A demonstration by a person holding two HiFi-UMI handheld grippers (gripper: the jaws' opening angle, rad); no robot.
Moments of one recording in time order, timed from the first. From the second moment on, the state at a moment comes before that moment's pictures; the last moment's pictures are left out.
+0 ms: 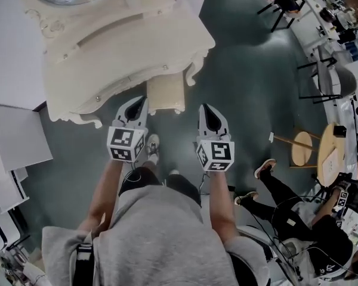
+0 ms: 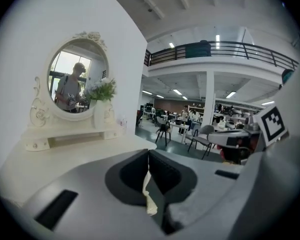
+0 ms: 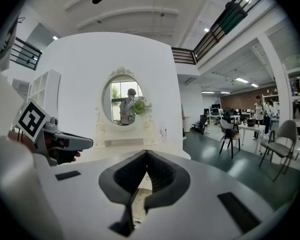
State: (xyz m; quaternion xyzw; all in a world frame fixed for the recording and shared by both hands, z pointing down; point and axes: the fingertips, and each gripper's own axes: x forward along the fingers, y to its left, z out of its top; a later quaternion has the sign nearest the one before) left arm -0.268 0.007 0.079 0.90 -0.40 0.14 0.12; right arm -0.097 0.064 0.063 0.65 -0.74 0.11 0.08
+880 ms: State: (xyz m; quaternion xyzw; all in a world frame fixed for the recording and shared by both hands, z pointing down) left arm -0.242 -0.105 0.293 0.88 -0.37 0.21 0.22; right arm -0.071 -0.077 0.273 0.64 -0.73 0.21 0.11
